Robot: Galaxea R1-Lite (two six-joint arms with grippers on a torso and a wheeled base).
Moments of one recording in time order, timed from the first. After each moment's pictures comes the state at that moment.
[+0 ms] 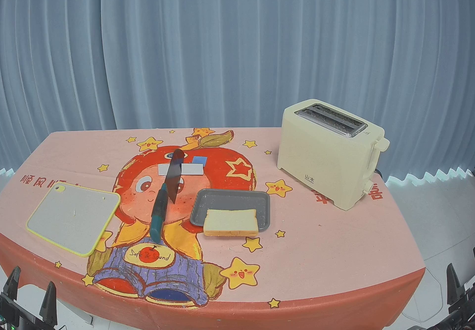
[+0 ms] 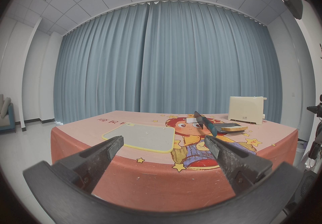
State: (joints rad) left arm 0.00 0.03 -0.02 -0.02 0.06 -0.02; right arm 0.00 0.02 -0.02 0.00 -0.02 0.00
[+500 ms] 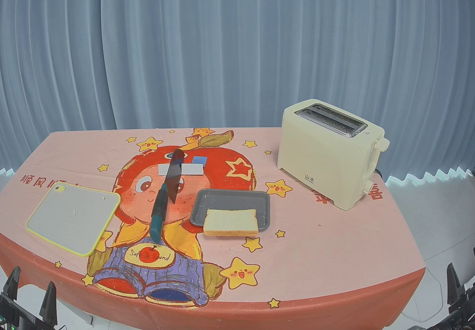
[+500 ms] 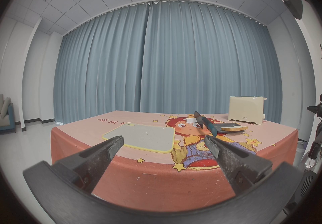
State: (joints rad) left arm 0.00 0.03 -0.02 -0.02 0.06 -0.02; right arm 0.00 0.02 -0.02 -0.01 -0.02 0.00
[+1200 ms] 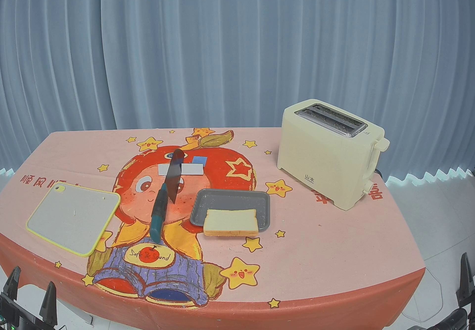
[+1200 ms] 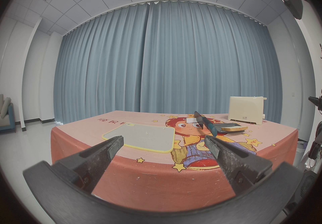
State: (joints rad) left arm 0.00 0.03 -0.02 -0.02 0.06 -0.02; right arm 0.00 0.02 -0.03 -0.18 0.05 -0.06
